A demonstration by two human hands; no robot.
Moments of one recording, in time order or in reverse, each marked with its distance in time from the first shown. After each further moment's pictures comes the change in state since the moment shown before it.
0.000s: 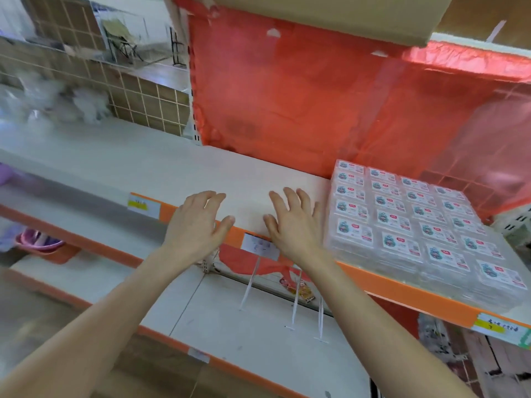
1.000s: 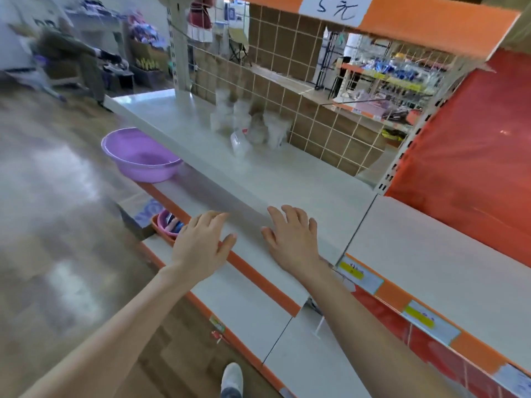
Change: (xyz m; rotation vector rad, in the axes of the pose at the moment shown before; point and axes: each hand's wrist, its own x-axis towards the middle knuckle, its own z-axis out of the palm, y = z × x) left_hand -0.034 -0.383 -0.122 0.067 0.065 -0.336; right_hand 0.147 -0.397 0.104 0.115 -0.174 -0.328
